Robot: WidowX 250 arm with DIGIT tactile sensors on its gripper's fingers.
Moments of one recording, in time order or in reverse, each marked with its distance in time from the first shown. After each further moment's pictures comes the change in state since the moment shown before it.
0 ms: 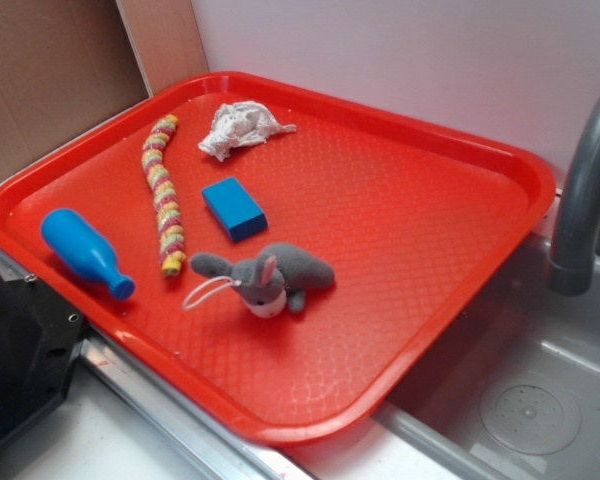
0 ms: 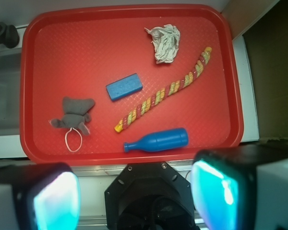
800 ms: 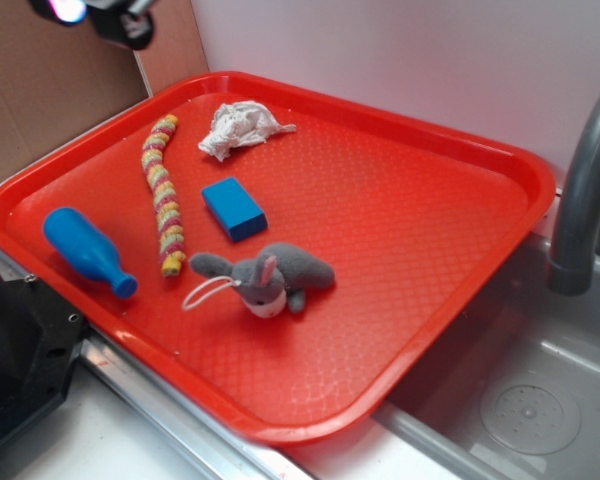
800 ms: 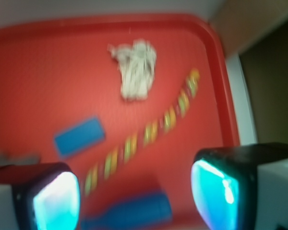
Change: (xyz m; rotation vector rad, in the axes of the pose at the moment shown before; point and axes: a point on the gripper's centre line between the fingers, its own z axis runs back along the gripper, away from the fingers) arm 0.086 0.058 -0.109 0.080 -0.009 0.066
